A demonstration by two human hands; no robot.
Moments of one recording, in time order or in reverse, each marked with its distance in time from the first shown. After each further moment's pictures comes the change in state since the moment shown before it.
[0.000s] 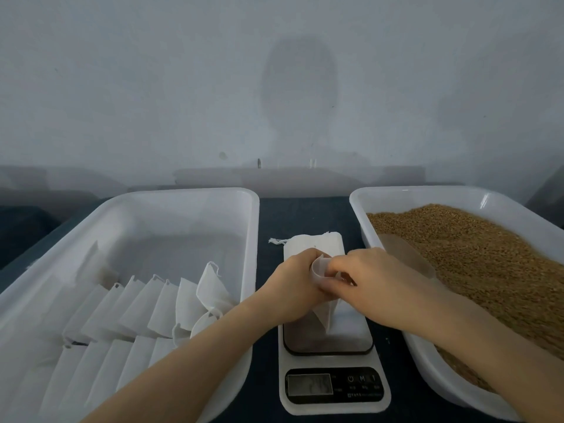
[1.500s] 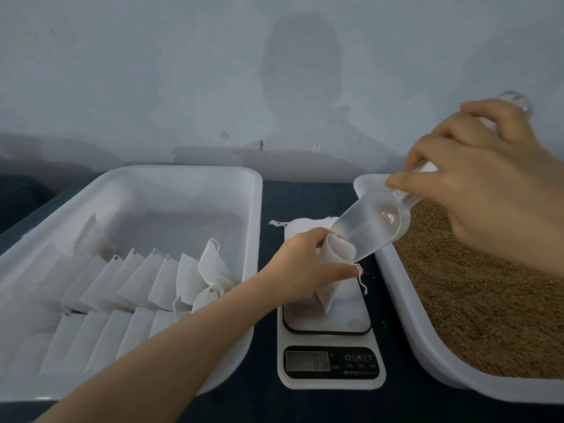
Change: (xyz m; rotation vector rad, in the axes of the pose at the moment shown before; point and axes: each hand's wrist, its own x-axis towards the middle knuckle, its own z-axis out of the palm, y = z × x) left_hand 0.000 -0.003 0.003 -0.125 0.047 -0.012; right_hand -0.021 0.018 -0.098 -0.786 0.445 -0.399
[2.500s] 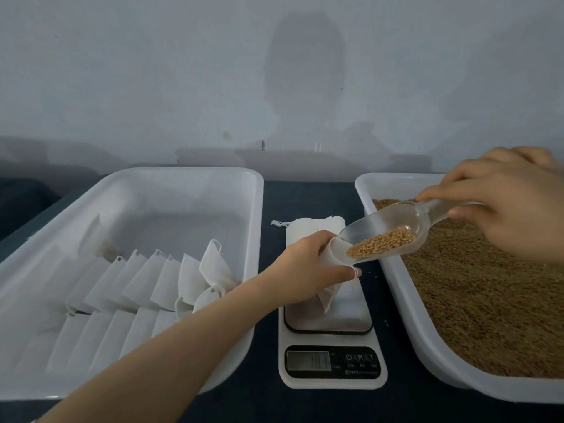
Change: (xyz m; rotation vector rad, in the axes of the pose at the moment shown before) left_hand 0.003 -0.005 0.004 0.032 -0.076 0.003; right_hand -0.041 0.027 0.029 0.315 -0.237 0.347
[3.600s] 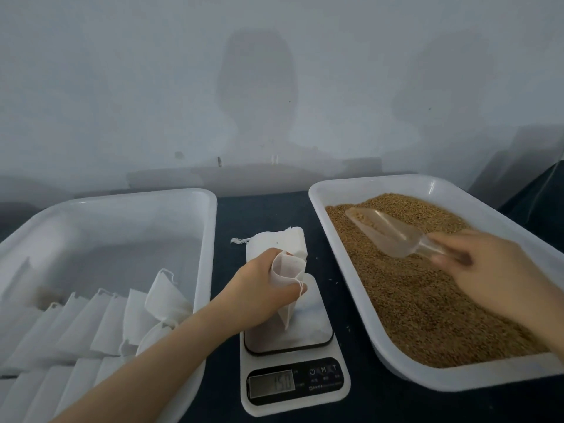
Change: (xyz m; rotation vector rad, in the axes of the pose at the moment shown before) left_hand -0.003 0.006 0.000 0.100 0.035 -0.112; right_hand -0.075 0.016 0.043 0.260 -0.158 0.630
